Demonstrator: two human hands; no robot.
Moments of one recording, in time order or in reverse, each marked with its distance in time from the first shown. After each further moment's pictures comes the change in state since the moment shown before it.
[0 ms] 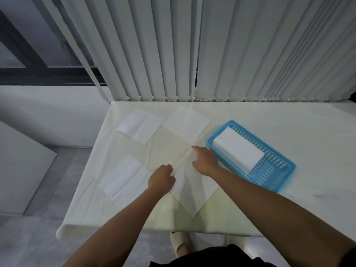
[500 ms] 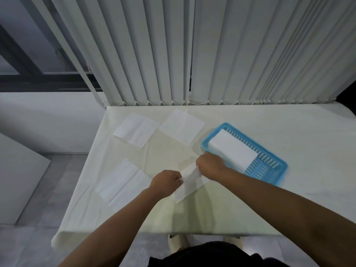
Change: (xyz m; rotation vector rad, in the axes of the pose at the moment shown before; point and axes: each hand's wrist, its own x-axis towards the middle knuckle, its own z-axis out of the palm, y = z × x) left_hand -0.011 0.019 -0.011 0.069 -0.126 0.249; right_hand -0.019 0.015 -0.022 -0.533 0.003 -0.180
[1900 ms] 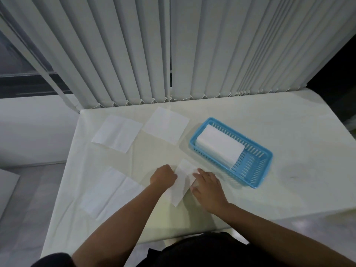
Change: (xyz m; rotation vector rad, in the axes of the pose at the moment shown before) left_hand 0.057 0.011 0.016 -0.120 -0.043 -0.298; right_hand -0.076 -0.021 0.064 0.461 0.107 0.222
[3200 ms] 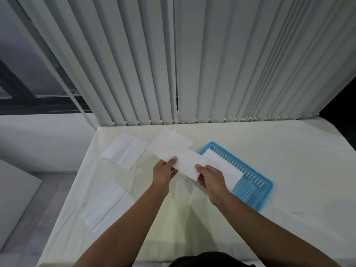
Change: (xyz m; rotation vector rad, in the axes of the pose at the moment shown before) left_hand -0.024 0.076 -0.049 -1.458 0.186 -0.019; right_hand 0.050 -0.010 -0.111 1.418 0.067 0.482
